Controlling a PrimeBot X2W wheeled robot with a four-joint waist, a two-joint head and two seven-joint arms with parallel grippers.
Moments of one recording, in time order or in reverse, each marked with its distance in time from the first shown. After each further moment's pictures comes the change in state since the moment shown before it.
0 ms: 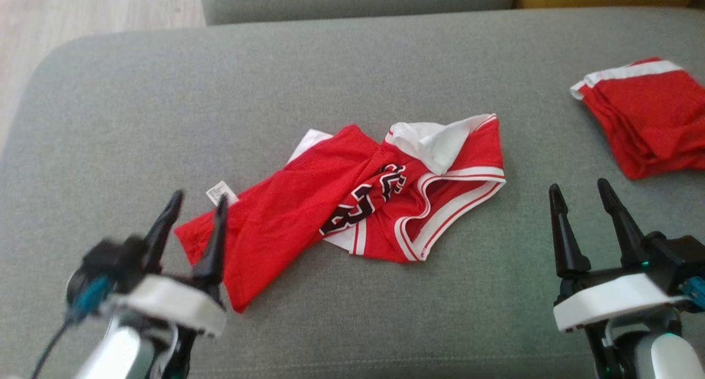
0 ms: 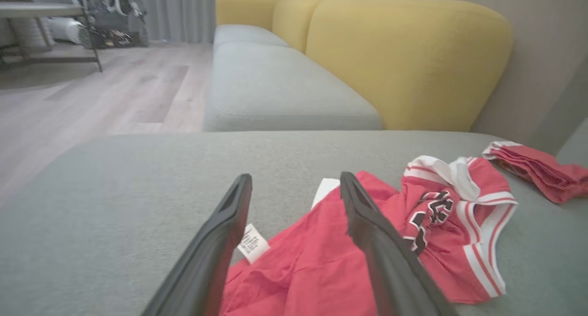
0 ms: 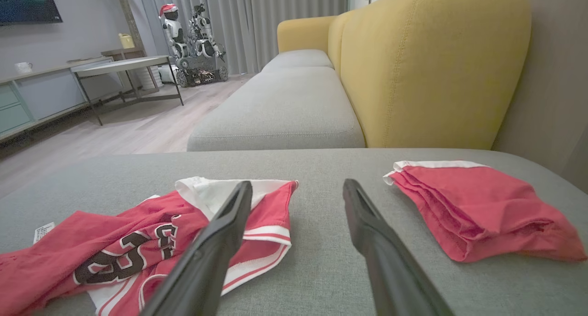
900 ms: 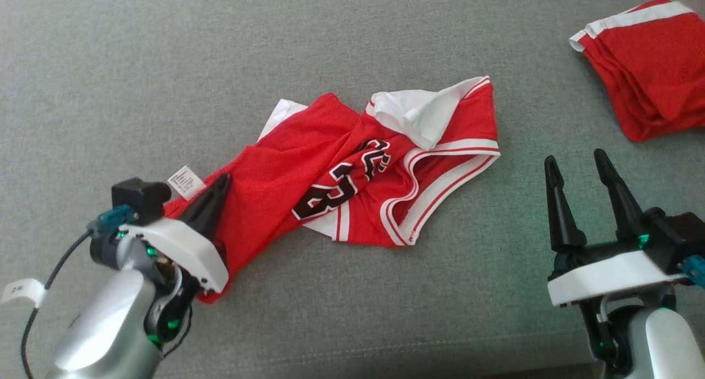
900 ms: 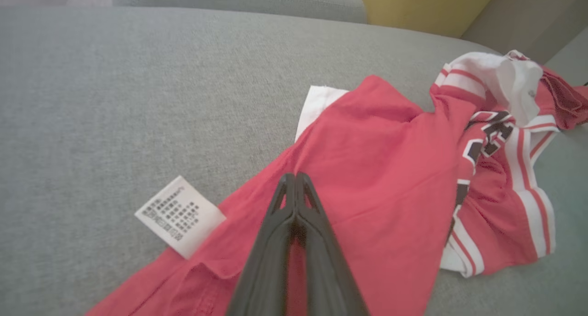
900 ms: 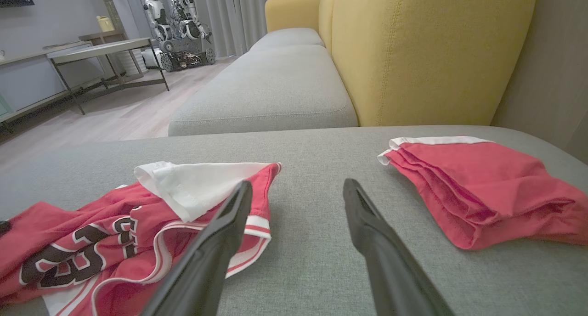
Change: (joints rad) left arm -0.287 -0.043 -0.092 0.393 -0.121 -0.231 0.133; right arm -0.083 0.000 0.020 0.021 0.003 0.000 -0.028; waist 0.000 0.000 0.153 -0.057
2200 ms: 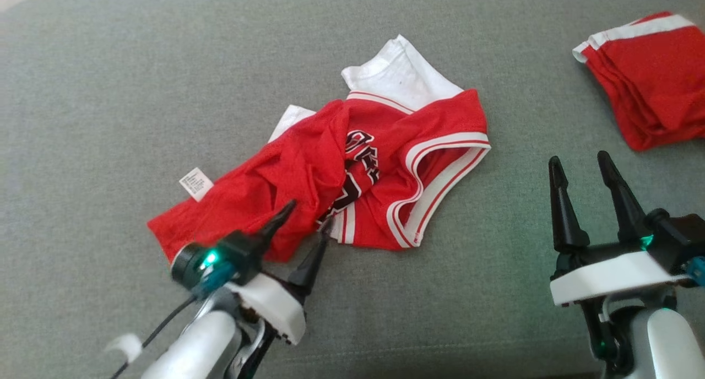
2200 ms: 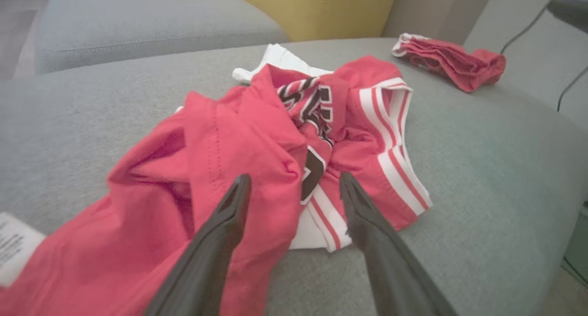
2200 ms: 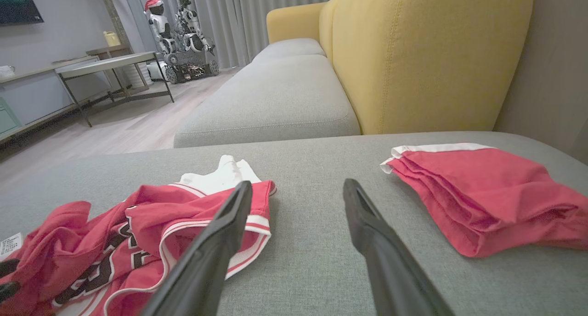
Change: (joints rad) left arm 0.035 -0.095 -0.221 -0.063 0.221 0.091 -0.153; right arm -0.004 0.000 -0.009 0.022 0.024 0.000 -0.016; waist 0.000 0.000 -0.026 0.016
